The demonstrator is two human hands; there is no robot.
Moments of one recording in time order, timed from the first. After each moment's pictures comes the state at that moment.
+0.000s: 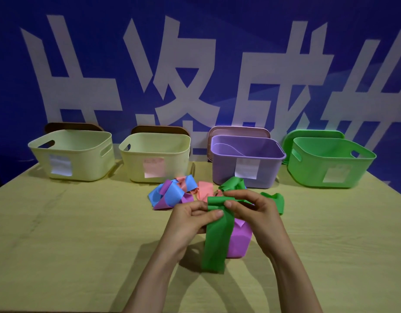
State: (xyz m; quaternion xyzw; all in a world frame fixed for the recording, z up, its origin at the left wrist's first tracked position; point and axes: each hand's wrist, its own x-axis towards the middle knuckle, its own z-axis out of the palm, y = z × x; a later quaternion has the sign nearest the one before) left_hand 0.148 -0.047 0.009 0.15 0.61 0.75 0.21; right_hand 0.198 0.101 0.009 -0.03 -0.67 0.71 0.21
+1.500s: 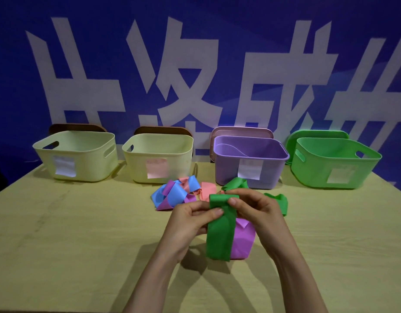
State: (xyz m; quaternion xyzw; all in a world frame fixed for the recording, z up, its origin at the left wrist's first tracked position) left_hand 0.146 -0.051 0.010 0.15 0.60 0.76 0.20; right_hand 0.197 0.097 0.013 0.00 -0.66 0.72 0.20
